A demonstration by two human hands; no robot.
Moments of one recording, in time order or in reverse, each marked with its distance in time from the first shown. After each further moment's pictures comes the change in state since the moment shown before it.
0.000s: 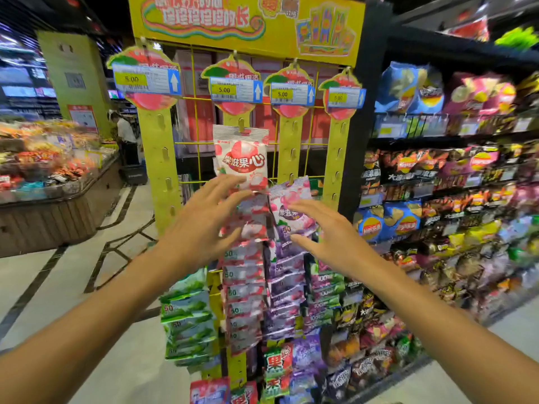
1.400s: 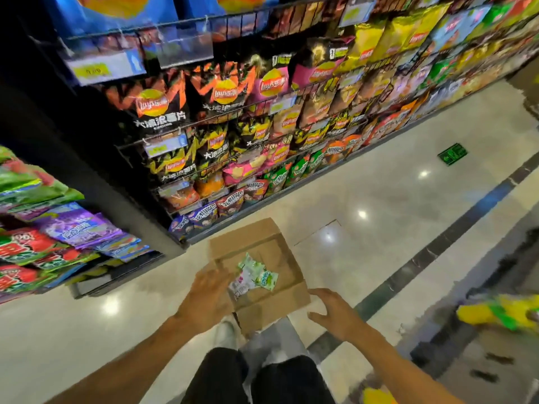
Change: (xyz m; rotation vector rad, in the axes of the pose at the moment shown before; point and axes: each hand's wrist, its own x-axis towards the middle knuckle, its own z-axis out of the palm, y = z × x) left_hand -0.095 0.482 0.582 -0.633 -1.091 -0.230; right_hand -0.532 0.527 0.023 0.162 -0.914 1.050
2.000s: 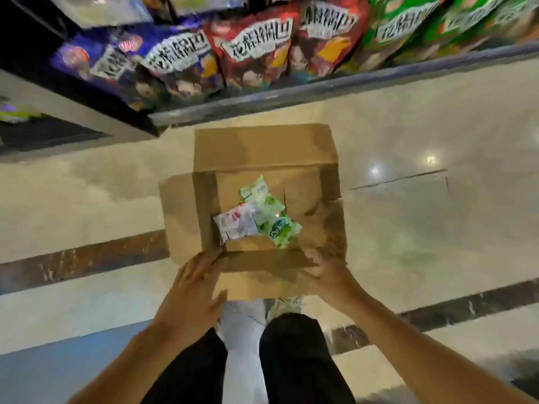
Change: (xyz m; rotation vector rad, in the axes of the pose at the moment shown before) left_hand 0.209 -0.106 0.363 -0.267 -0.002 -0.459; right_hand 0.440 0.186 0.192 0.011 -0.337 0.002
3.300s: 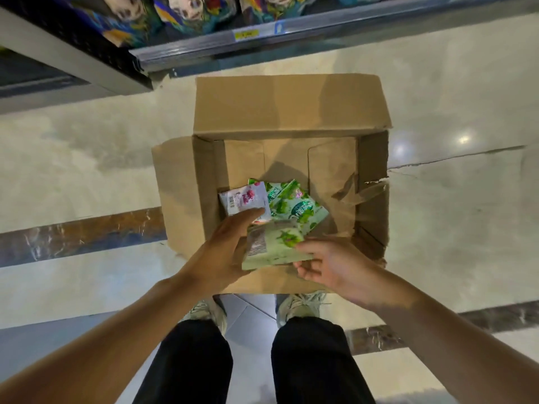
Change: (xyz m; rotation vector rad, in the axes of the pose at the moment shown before) left_hand 0.091 -0.043 0.068 -0.484 -0.105 -0.072; right_hand 0.077 -0.023 0.038 1.095 -0.323 0.461
